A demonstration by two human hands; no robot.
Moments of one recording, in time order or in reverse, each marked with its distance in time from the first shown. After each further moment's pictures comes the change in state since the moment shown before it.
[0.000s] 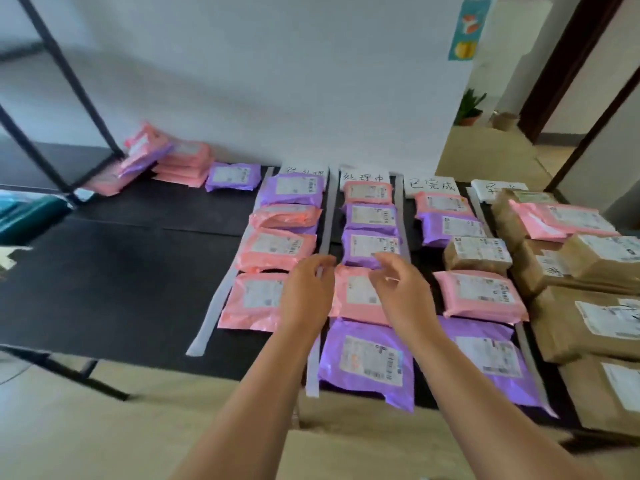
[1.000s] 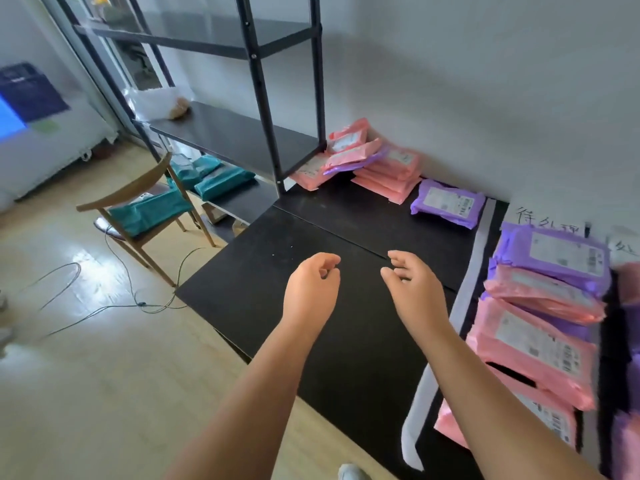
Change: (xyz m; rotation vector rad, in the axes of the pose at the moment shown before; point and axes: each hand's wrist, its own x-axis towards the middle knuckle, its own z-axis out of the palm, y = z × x) left_hand 0.150 -0.221 -0.358 -0.009 0.356 -0.334; right_hand 0.072 -0.222 0.418 0.046 -0.404 -0.169
